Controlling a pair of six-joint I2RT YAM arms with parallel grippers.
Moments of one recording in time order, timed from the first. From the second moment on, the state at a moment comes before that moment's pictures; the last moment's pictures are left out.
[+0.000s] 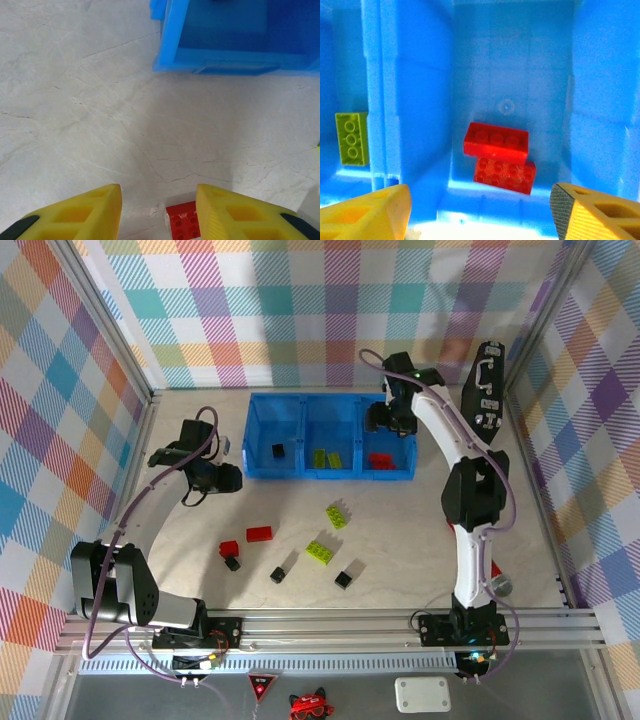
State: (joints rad) left arm -0.11 1.40 1.12 -0.83 0.12 -0.16; right arm 0.33 2.11 2.08 -1.16 -0.03 0.31
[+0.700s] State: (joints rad) left arm -0.25 1.33 1.07 -0.89 0.10 -0.34; right arm 0.35 1.79 1.67 -1.06 -0.12 0.33
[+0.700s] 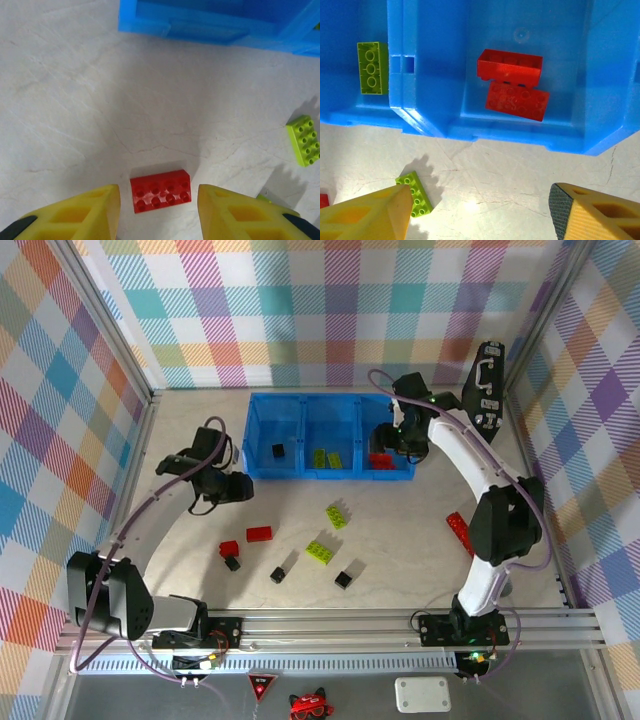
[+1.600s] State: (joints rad) left arm -0.38 1.07 0.70 -0.98 -0.13 -0.85; right arm 0.36 1.77 1.53 -1.00 -0.15 0.32
